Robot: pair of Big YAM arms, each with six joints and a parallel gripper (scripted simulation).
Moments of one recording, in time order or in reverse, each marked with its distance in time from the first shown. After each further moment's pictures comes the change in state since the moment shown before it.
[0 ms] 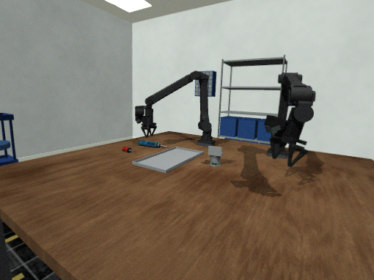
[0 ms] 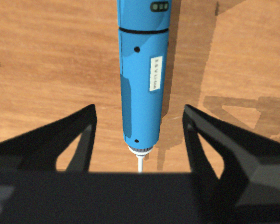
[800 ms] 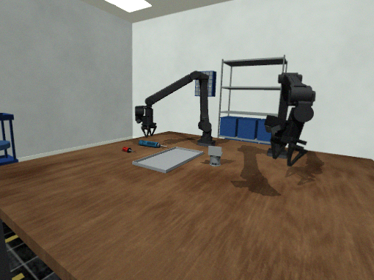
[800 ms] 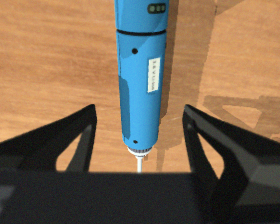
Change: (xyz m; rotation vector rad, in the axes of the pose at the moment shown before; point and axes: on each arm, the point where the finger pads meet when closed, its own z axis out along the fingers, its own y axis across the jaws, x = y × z) left arm 0.000 0.000 0.000 0.000 0.000 0.000; right arm -0.001 -0.002 0.000 0.000 0.000 0.005
